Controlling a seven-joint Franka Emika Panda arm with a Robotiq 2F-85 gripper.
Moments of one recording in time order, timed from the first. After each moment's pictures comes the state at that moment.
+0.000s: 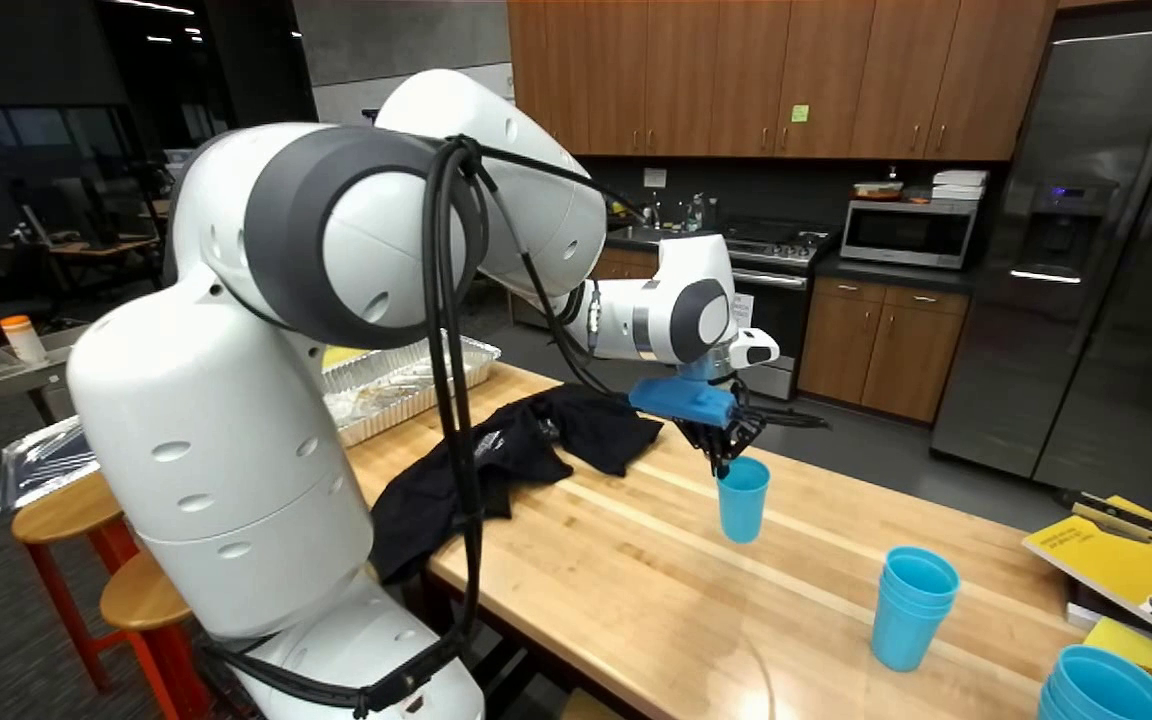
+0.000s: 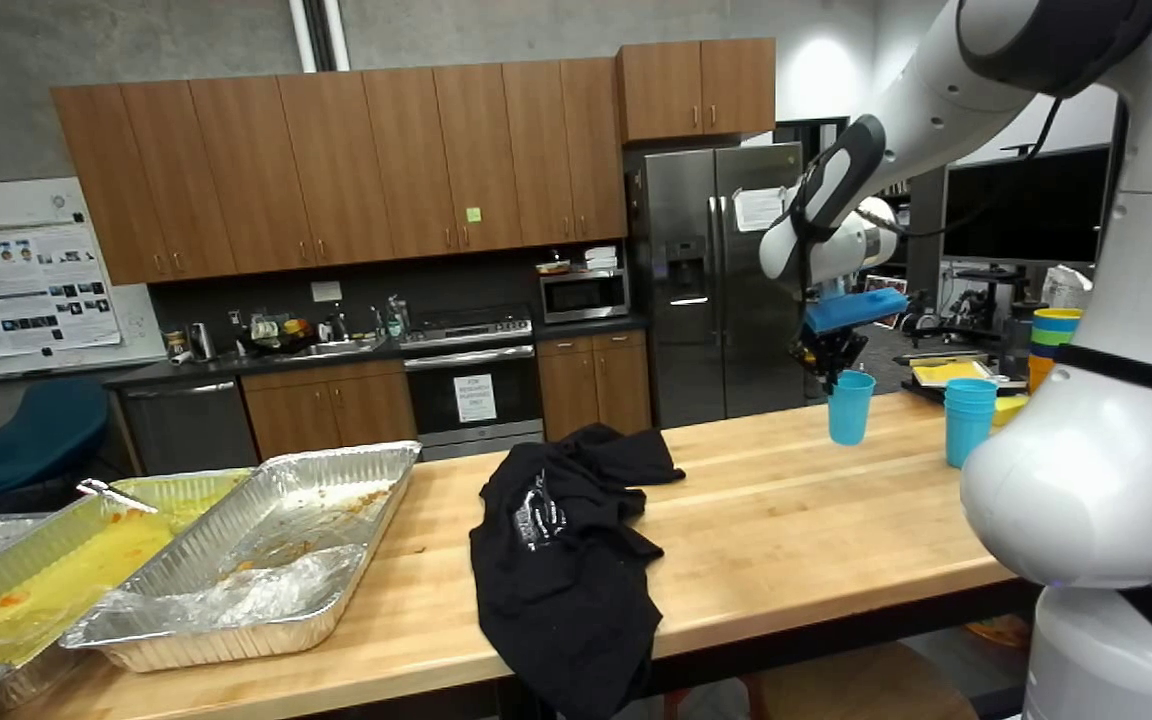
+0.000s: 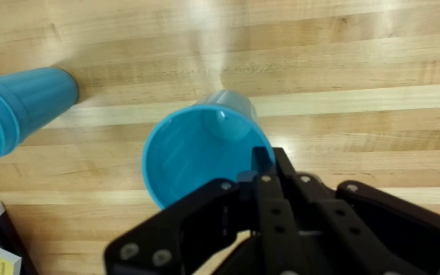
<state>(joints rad) -0.12 -0.09 -0.11 -2.29 -0.22 2.30 0.13</state>
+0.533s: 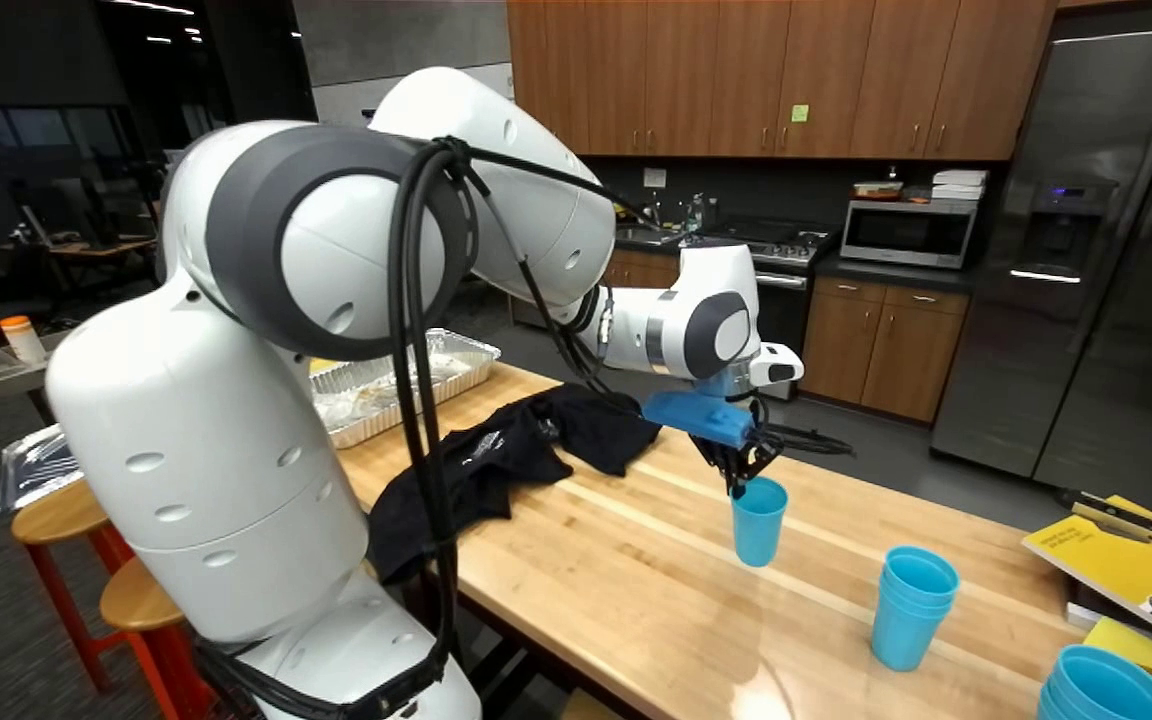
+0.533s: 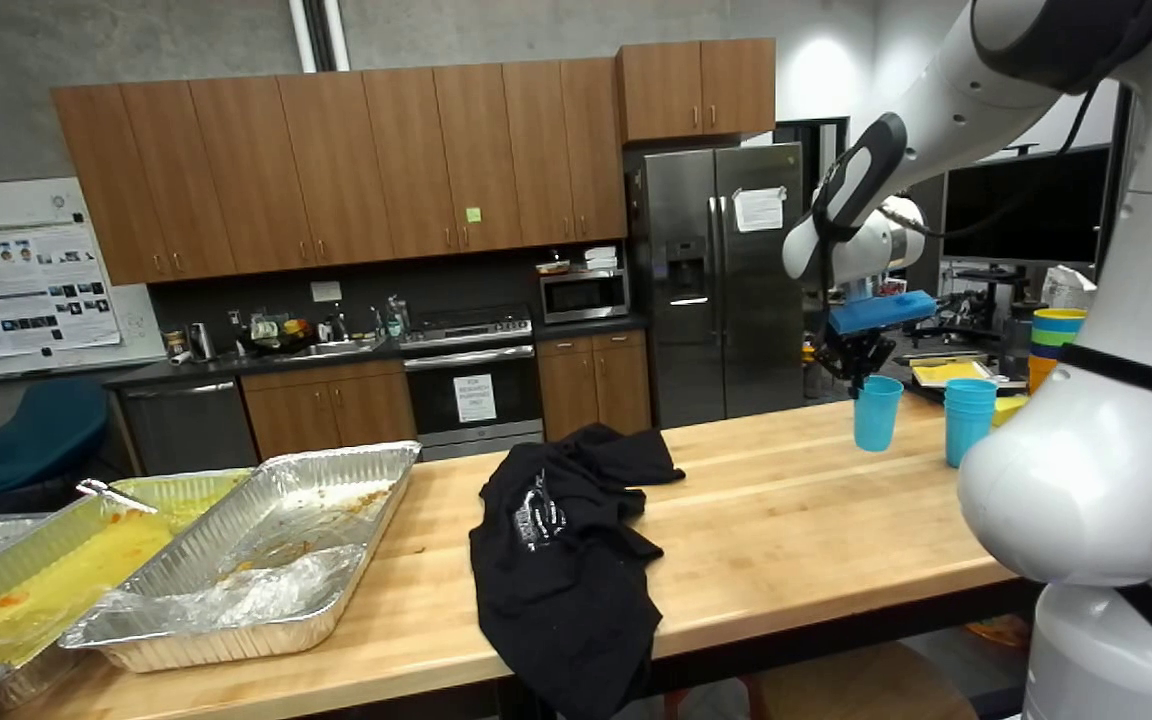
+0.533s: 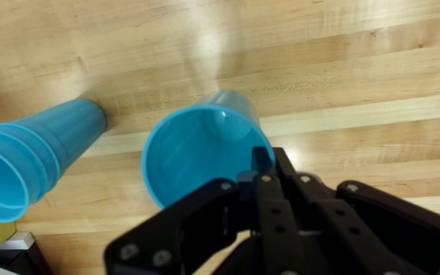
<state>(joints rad) -0.16 -0.12 -0.15 -2.33 -0.21 2.30 0.12</state>
